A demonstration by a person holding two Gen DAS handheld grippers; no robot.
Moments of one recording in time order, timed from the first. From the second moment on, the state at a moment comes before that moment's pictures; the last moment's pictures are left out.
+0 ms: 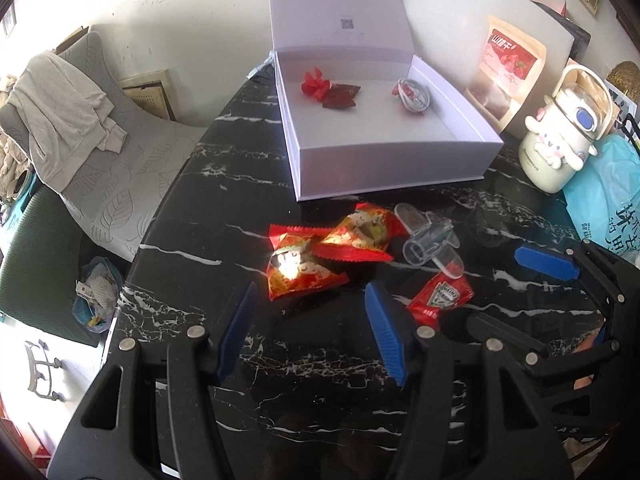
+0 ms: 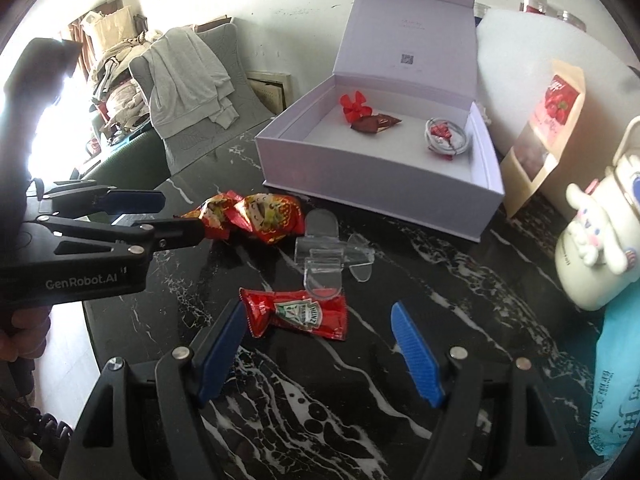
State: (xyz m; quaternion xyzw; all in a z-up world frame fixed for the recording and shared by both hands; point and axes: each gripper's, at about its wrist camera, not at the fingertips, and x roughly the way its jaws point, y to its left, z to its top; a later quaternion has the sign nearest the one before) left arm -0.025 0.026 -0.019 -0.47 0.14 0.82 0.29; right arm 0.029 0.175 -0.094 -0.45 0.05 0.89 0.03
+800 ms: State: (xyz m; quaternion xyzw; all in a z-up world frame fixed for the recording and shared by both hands) left arm -0.064 0.038 -0.060 -0.51 0.13 0.79 0.32; right arm -0.001 0.176 -0.133 -0.47 0.08 0.88 0.01
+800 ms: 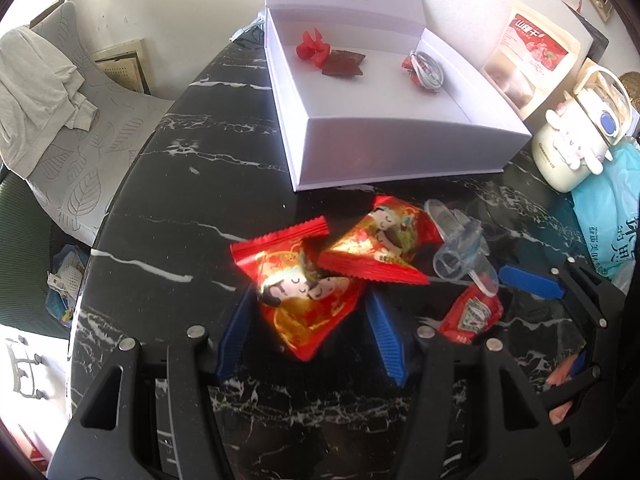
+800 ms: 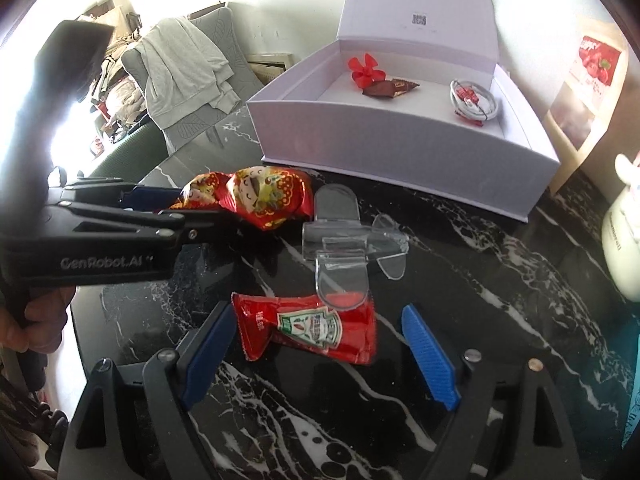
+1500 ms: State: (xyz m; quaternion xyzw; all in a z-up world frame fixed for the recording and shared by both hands) left arm -0.068 0.032 -0.062 -0.48 0.11 0.81 0.33; right arm 0.012 0.173 -0.133 -0.45 0.07 0.89 0.02
